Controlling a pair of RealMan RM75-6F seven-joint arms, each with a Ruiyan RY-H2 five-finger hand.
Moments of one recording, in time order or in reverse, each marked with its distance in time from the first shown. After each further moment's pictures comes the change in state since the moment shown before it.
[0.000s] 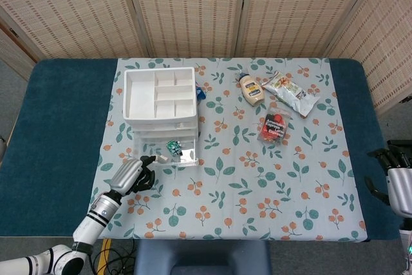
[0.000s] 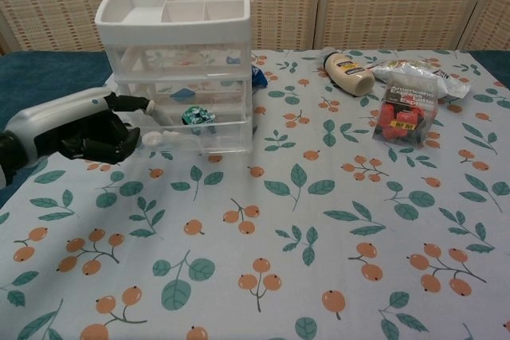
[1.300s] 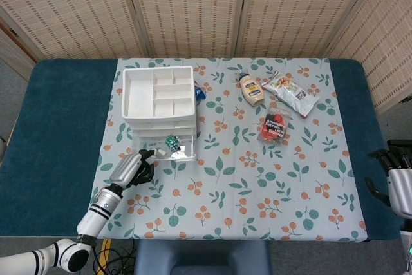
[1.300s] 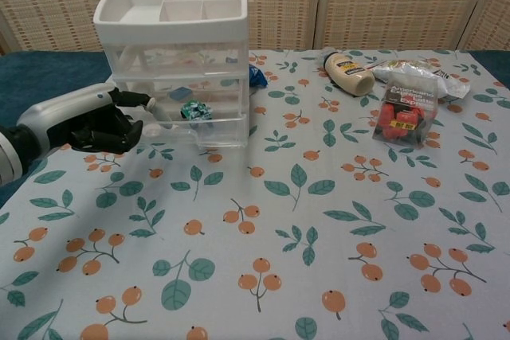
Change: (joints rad) left arm -0.018 -0.045 -0.038 0.068 -0.052 -0.016 -0.019; right arm -0.007 0.002 -0.001 -0.004 -0.003 0.009 -0.001
